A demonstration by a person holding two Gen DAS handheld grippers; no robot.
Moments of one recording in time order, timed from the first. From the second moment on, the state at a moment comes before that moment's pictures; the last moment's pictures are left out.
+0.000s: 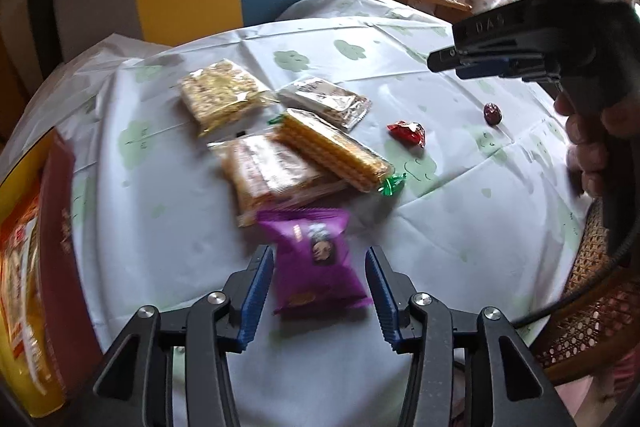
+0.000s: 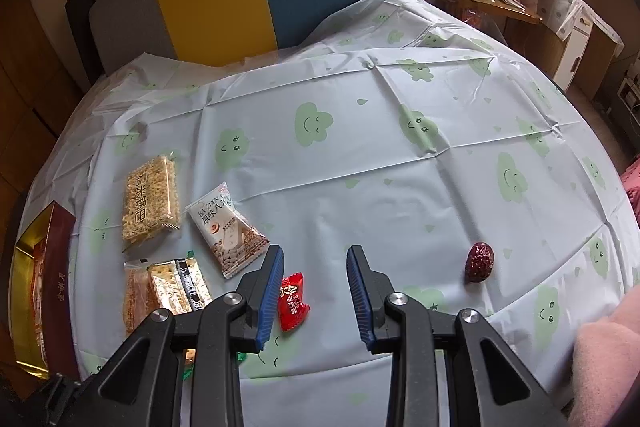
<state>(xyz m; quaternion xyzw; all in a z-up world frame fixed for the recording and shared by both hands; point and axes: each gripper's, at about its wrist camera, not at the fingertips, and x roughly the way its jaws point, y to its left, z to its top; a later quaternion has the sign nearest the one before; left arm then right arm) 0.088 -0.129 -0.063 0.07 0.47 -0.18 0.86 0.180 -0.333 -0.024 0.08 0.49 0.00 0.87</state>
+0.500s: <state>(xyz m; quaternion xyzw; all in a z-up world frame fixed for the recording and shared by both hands) 0.065 -0.070 -0.083 0.02 0.45 -0.15 0.88 0.182 -0.300 -0.036 0.04 0.51 0.07 0.86</state>
